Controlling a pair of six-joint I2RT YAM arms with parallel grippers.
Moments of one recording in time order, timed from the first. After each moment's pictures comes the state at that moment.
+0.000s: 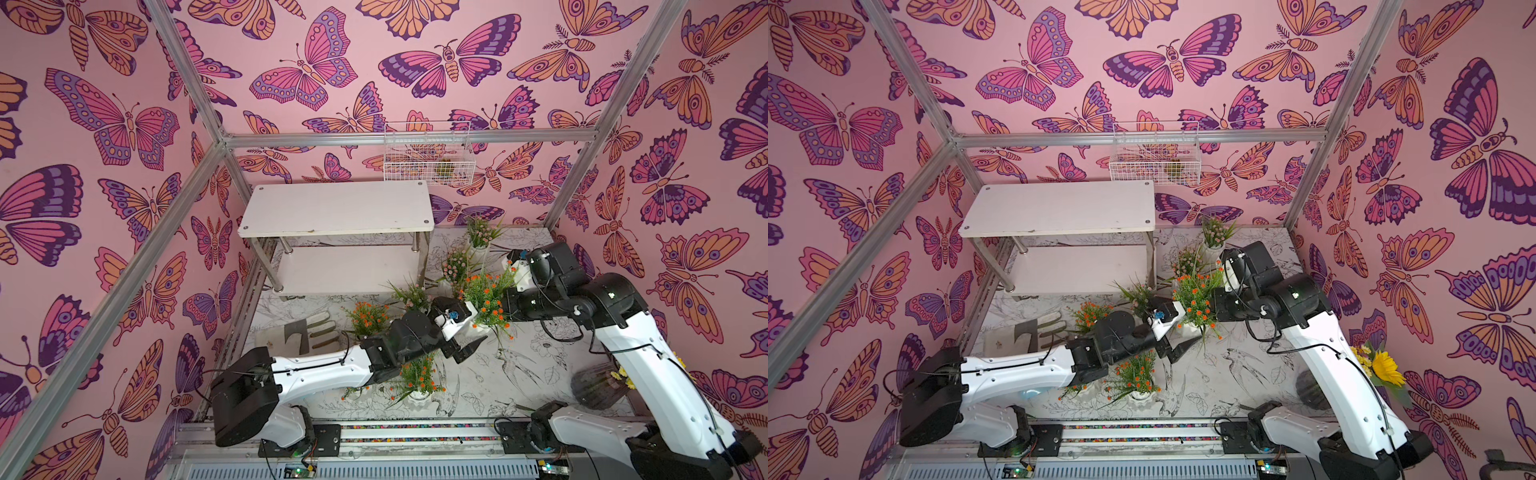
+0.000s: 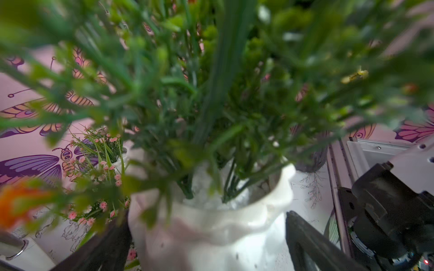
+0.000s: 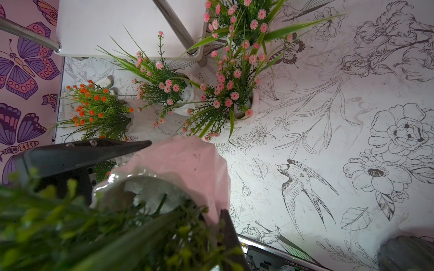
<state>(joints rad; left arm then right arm) -1.13 1.45 0.87 0.48 -0.01 0.13 0.45 1.15 1.49 -1.34 -0.15 0.39</state>
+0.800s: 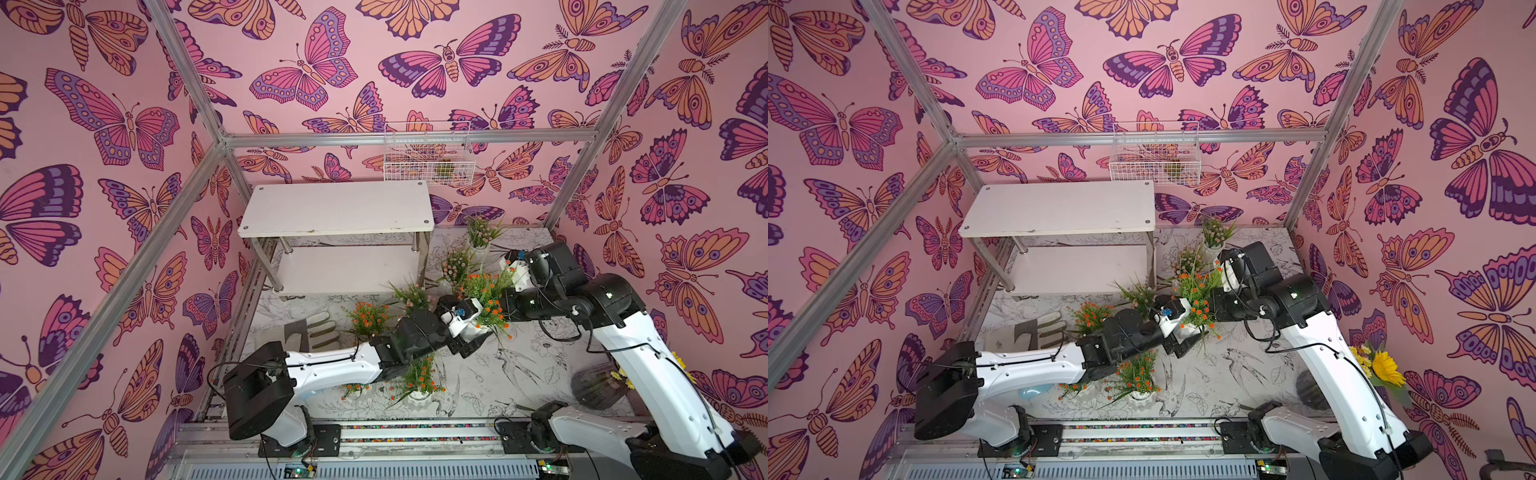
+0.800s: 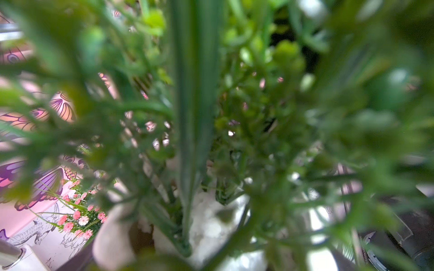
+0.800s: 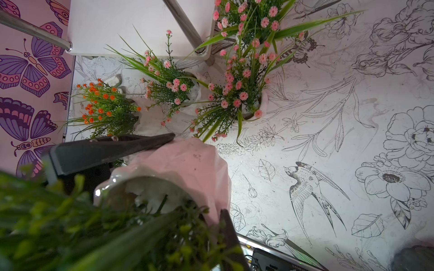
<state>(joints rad) -1.13 1.52 0.91 0.51 -0.03 0.14 0.44 1.14 1.46 -1.31 -0.19 0.39</state>
